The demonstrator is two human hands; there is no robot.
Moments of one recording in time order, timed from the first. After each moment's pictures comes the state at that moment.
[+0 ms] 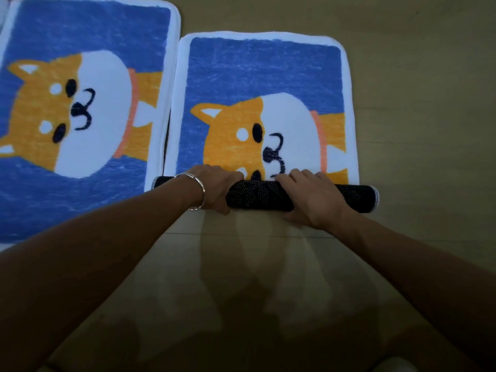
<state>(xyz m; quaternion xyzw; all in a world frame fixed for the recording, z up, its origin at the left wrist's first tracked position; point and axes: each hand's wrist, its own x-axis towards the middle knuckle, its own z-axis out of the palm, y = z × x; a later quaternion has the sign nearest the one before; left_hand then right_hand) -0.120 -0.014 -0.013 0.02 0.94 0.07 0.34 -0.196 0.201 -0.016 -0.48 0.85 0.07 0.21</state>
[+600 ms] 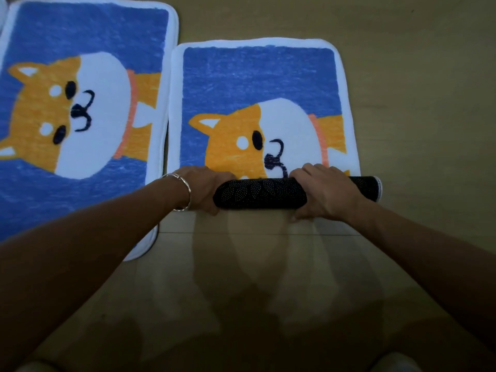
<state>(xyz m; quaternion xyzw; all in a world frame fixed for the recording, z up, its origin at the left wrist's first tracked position) -0.107 -0.032 -0.016 0.03 0.93 0.11 0.35 -0.218 0.215 -0.013 -0.46 0.85 0.08 0.25</state>
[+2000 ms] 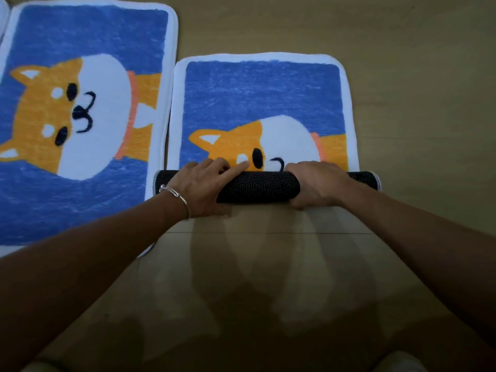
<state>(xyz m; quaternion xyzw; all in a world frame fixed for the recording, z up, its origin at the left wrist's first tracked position) -0.086 -0.024 -0.020 0.06 0.98 0.03 0.16 -0.222 0.187 0.004 -0.41 0.85 0.04 0.34</state>
